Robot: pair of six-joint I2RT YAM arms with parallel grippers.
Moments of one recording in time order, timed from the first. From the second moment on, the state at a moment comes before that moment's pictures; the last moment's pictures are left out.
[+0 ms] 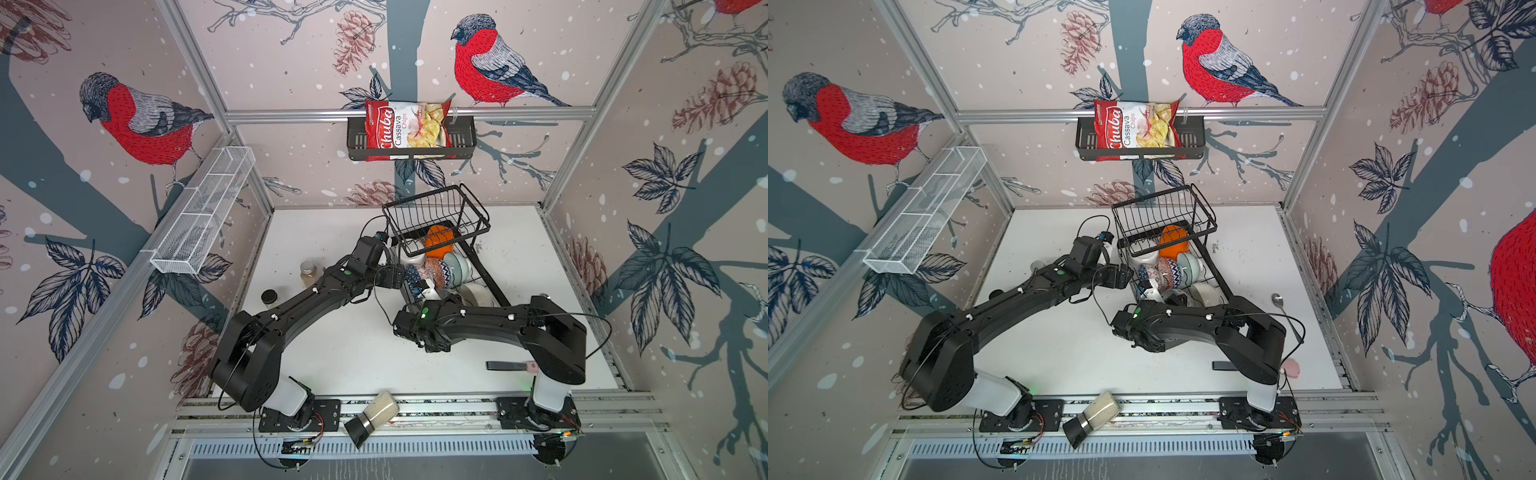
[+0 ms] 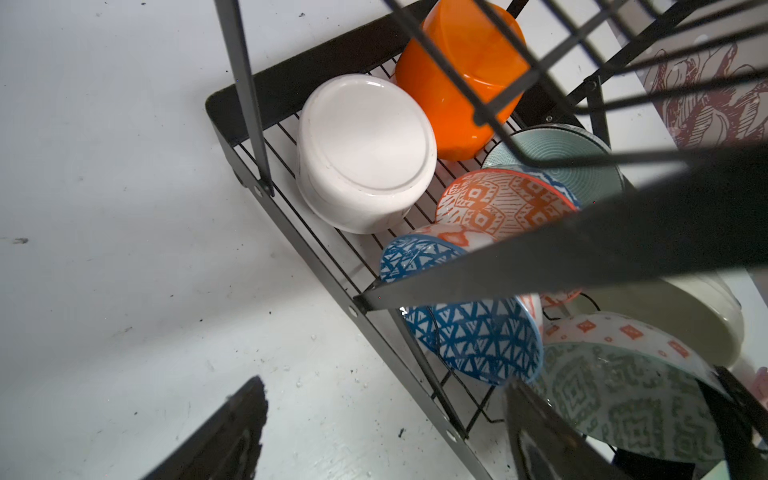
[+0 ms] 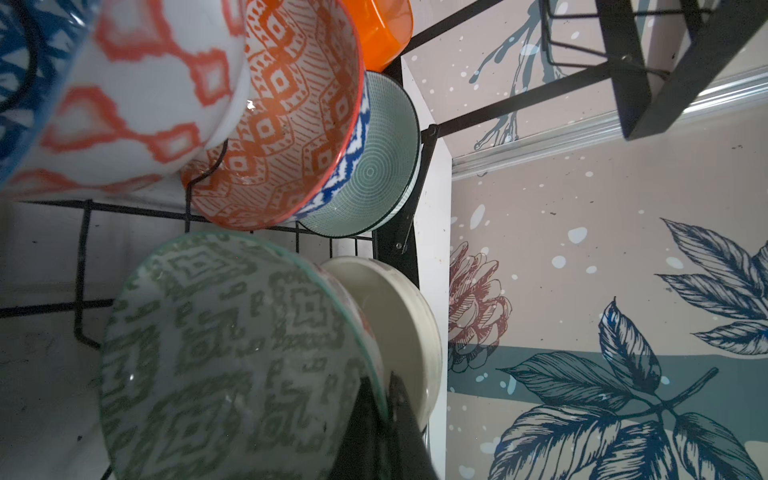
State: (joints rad) left arm -0.57 1.48 1.02 -0.30 0.10 -0.33; right arm 1.21 1.83 1.20 -1.19 1.13 0.65
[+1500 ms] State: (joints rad) left arm -0.57 1.27 0.89 -0.28 -0.05 -0.34; right arm 1.19 1.92 1.27 -1.38 1.20 0.86
